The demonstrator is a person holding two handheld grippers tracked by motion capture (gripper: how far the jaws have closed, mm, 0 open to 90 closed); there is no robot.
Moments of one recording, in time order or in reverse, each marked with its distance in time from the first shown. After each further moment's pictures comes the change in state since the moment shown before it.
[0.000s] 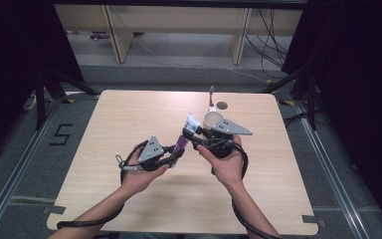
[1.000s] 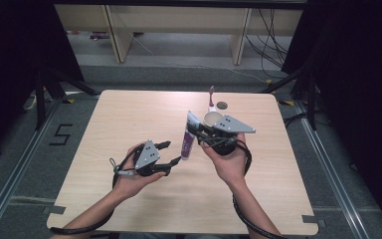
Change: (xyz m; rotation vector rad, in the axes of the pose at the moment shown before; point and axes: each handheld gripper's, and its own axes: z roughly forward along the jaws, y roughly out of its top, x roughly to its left) left arm 0.000 -0.006 -0.021 0.048 0.069 0.125; right arm 0.004 0.018 -0.011 -0.006 -0.055 -0.110
